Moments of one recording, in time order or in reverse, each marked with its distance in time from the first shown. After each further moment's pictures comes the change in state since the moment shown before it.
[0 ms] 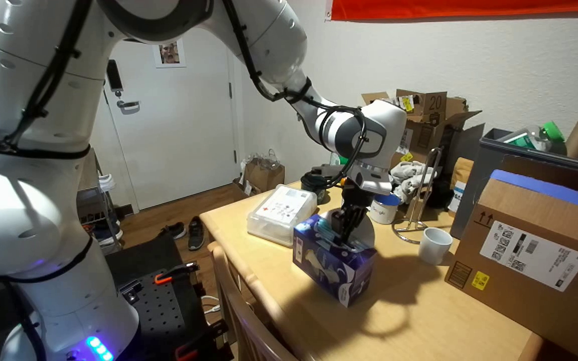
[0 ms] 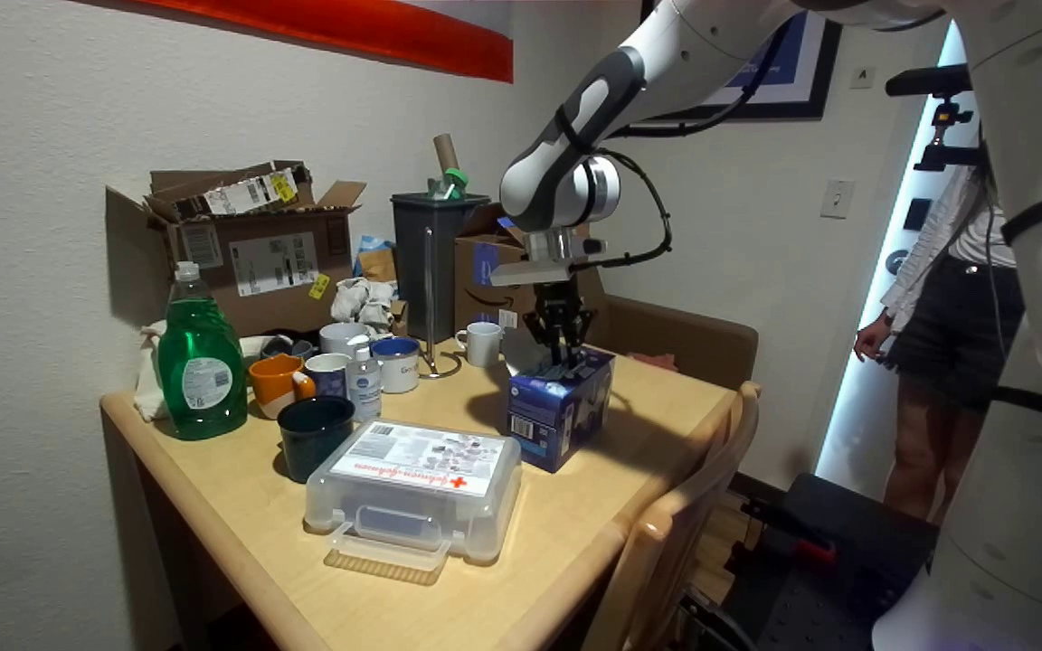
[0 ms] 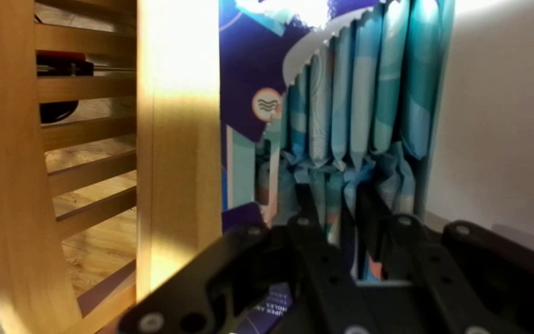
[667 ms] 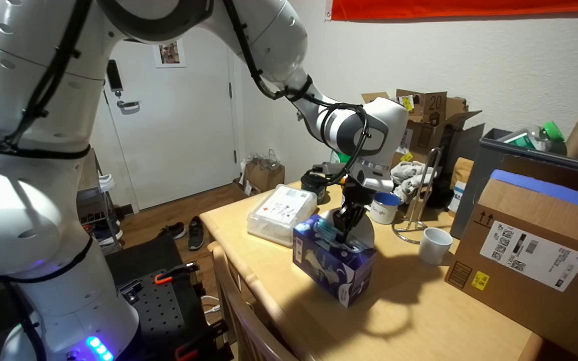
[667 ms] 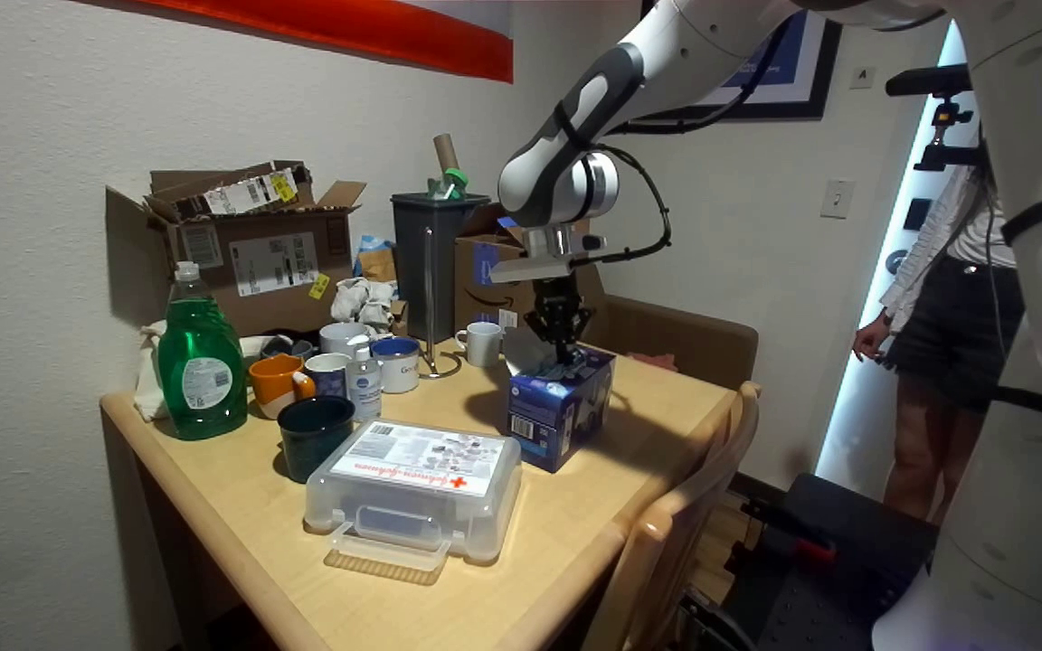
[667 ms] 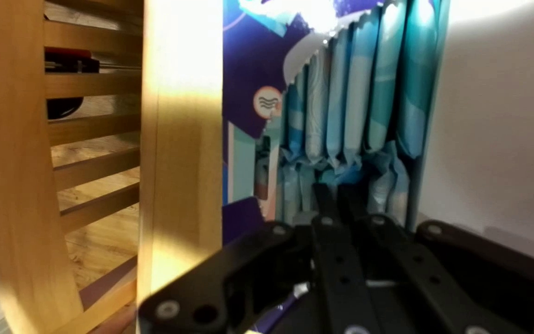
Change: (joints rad) arm 0.000 0.000 0.000 0.016 0.000 -0.026 -0.016
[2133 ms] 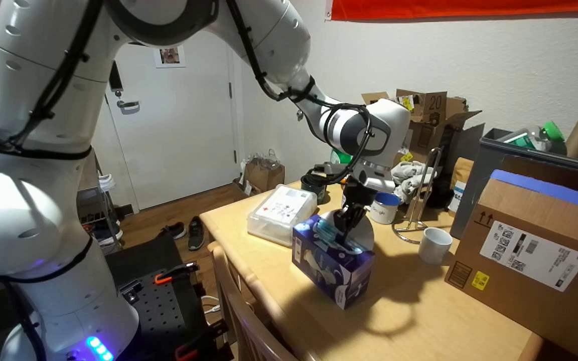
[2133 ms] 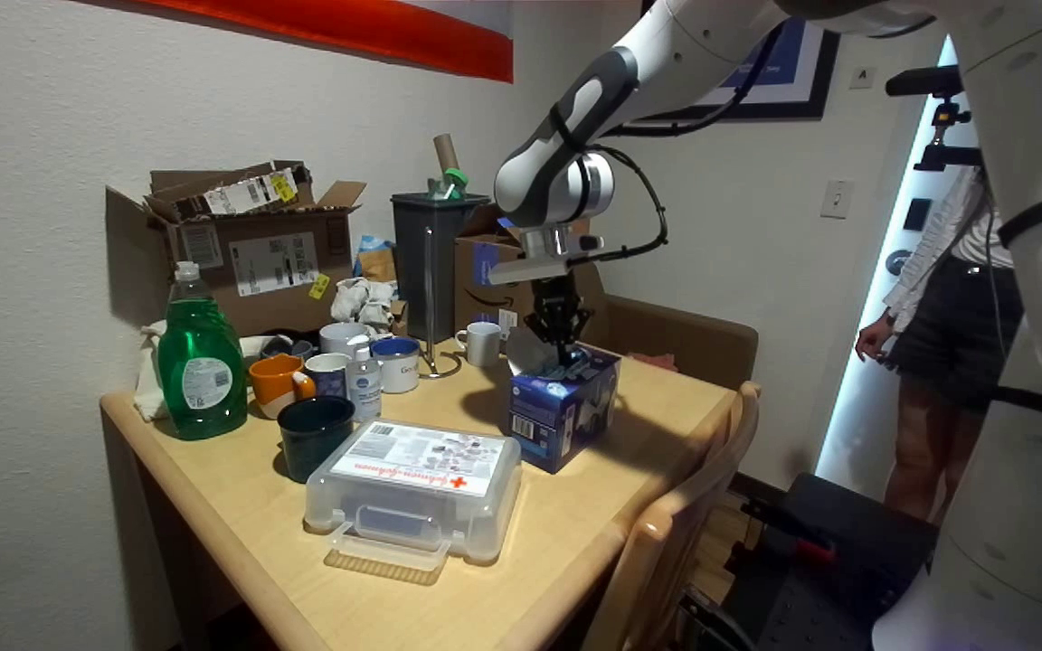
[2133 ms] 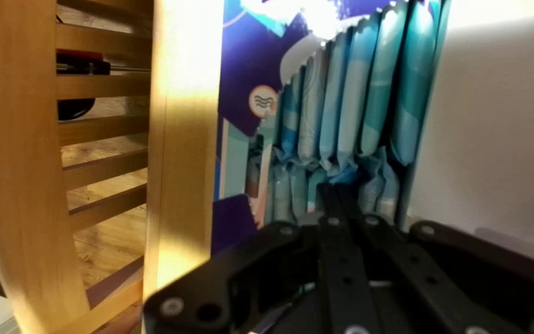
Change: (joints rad) arm 0.000 0.024 0.000 0.036 0.000 -0.045 -0.001
